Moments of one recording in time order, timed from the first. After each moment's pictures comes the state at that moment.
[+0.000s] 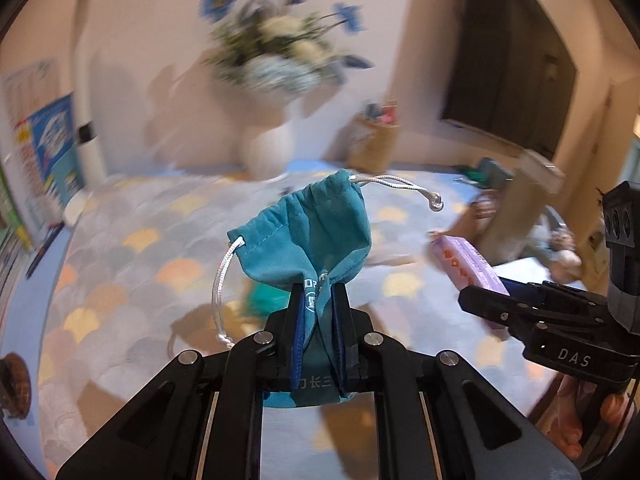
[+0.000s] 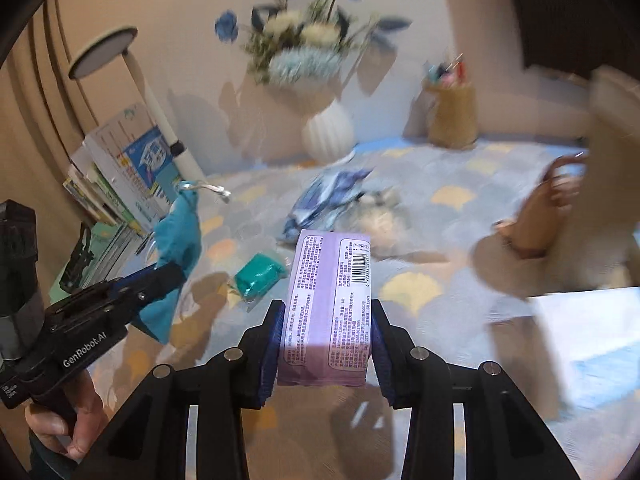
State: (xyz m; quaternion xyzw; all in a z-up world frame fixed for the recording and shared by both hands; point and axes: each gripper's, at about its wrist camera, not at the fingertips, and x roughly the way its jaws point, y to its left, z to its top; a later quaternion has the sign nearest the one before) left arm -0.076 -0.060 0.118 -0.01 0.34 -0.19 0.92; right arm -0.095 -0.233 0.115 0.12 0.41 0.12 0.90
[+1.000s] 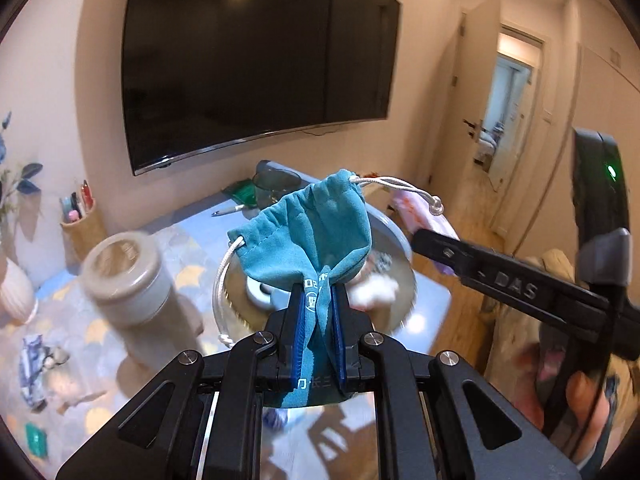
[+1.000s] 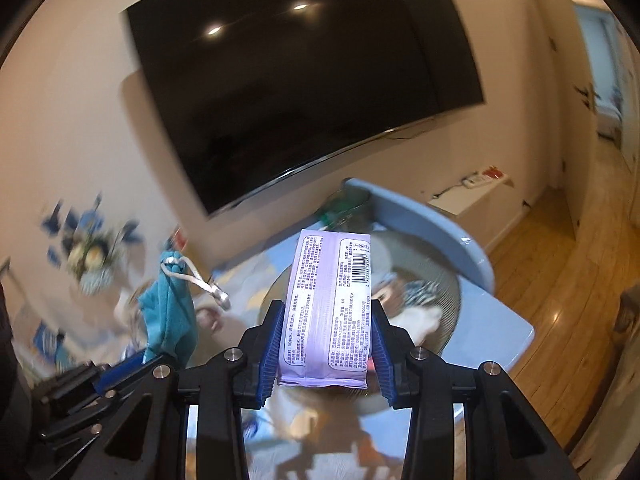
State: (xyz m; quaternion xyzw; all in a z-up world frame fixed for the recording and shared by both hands) left arm -0.114 -0.423 0.191 0.08 0.31 -0.42 0.85; right arm -0.215 -0.582 0.203 0.24 0.28 -0.18 0.91
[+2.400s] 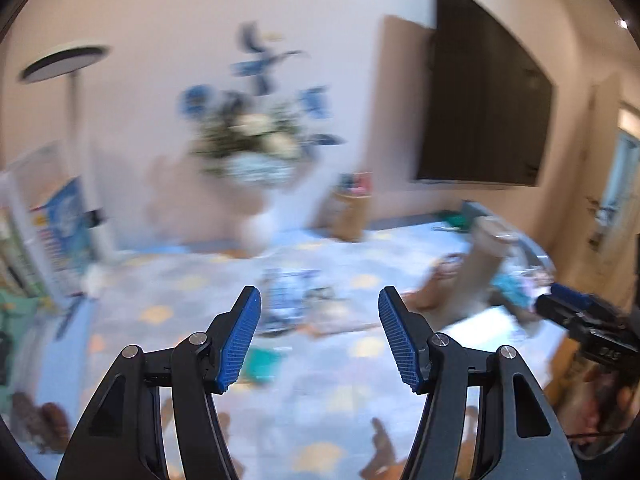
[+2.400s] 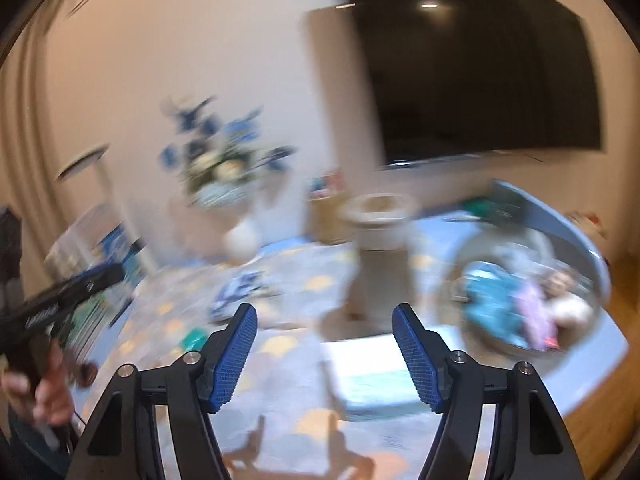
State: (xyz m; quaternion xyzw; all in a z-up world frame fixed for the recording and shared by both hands) left arm -0.091 -0.061 0.208 0.02 0.28 -0.17 0.95; right arm -0.181 -0.354 0.211 0.12 0.29 0.02 0.95
